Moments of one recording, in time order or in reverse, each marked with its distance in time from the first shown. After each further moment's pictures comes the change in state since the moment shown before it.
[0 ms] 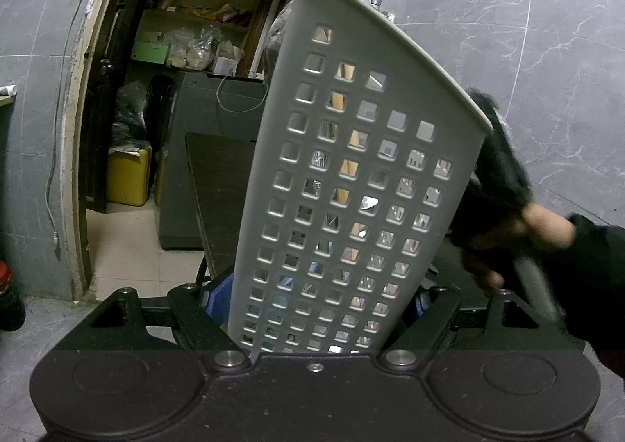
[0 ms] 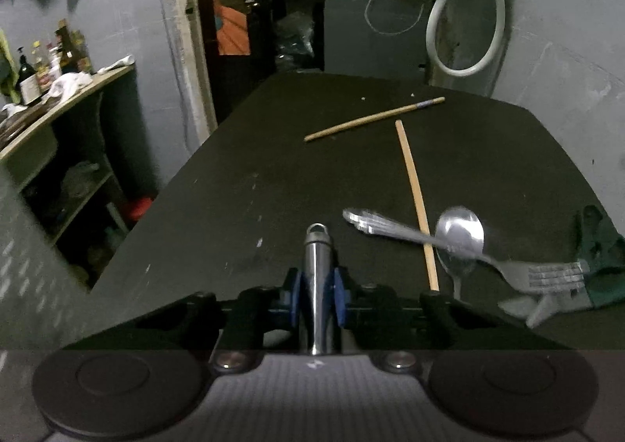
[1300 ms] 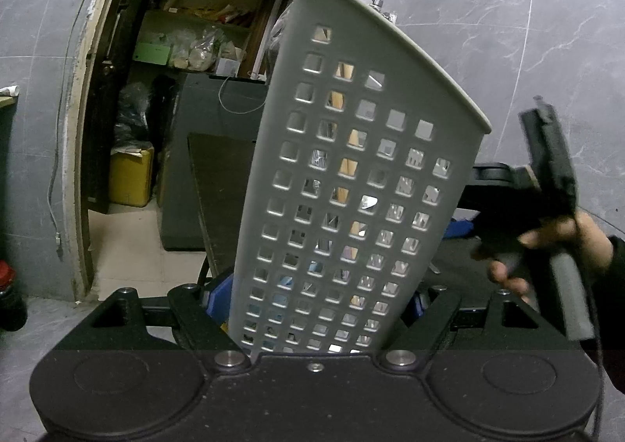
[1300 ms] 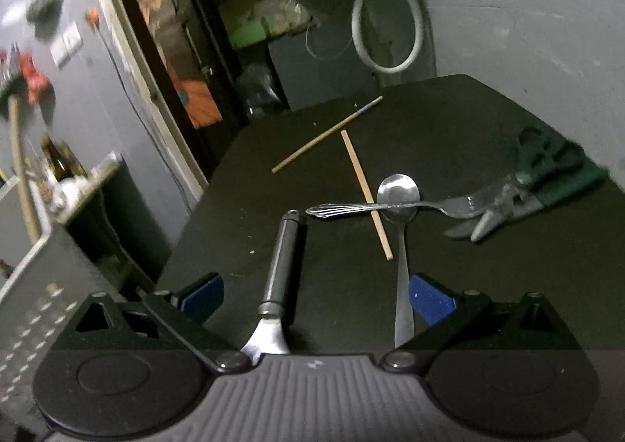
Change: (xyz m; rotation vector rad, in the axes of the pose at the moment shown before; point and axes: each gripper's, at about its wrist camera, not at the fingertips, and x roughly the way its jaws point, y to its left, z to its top) left arm 0.001 -0.002 -0.001 -0.001 0.000 0.008; right arm -0.046 -0.040 -0.033 0.316 -0.130 0.038
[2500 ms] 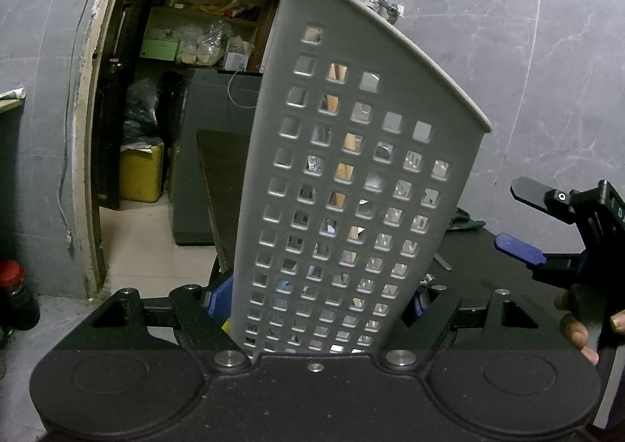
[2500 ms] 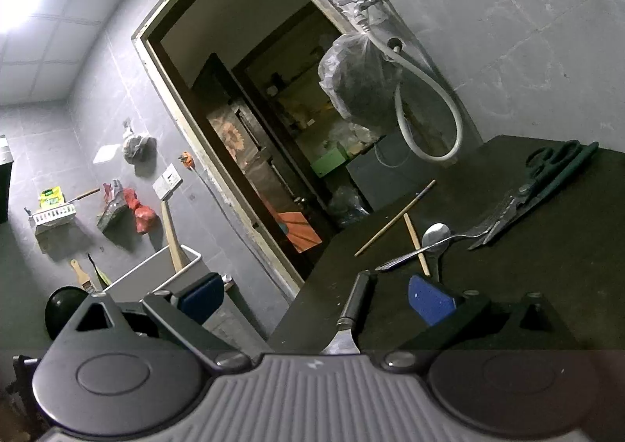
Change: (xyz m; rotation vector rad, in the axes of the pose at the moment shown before) left arm -0.001 -0.014 0.013 0.012 0.030 0.041; right arm -0.075 -0.074 -0.079 0.193 -0.431 0.395
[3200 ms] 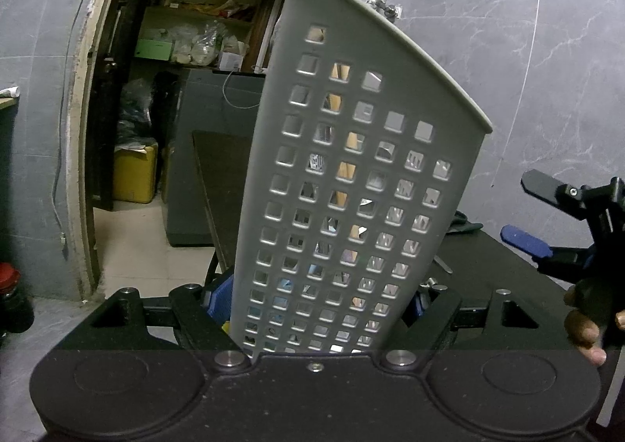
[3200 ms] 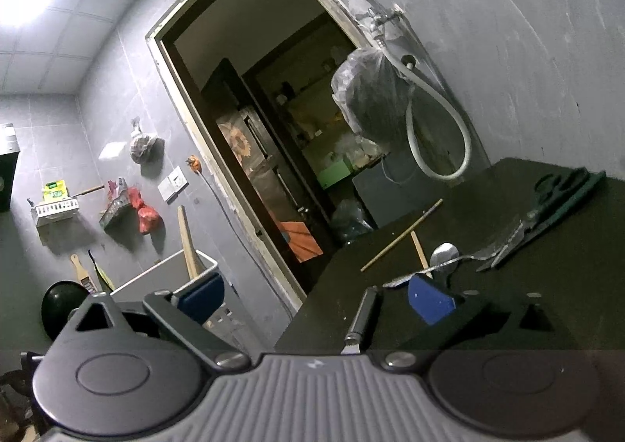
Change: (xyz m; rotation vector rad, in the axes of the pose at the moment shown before) left arm 0.000 0.009 -0.002 -0.002 -0.005 -0.024; right arm -0.002 0.013 0.008 -0.055 -0.028 0.007
